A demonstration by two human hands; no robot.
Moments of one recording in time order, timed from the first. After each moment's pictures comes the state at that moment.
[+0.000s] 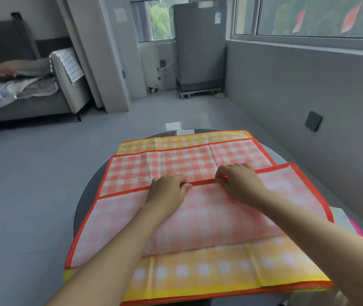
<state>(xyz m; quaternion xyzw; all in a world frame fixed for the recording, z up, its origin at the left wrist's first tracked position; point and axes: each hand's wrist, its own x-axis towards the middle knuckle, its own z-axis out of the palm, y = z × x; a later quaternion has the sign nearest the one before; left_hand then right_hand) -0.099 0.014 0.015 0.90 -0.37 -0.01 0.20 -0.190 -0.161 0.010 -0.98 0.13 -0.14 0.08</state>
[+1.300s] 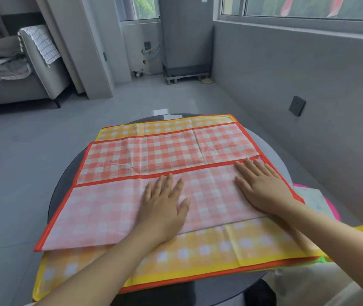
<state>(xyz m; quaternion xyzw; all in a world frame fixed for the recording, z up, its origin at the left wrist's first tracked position) -0.144 0.021 -0.041 0.91 -0.40 -0.06 0.04 -0.265 -0.206 -0.031 -0.96 0.26 0.02 0.07</state>
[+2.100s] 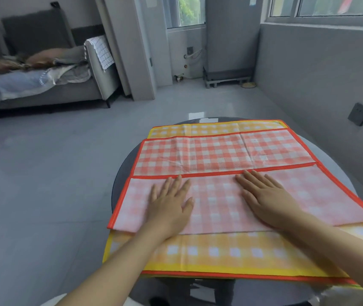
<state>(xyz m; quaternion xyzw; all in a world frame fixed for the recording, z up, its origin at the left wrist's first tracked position) -0.108 0.098 -0.034 0.94 -0.32 -0.06 0.03 -0.216 -0.135 -0.036 -0.99 0.10 0.01 0.07</state>
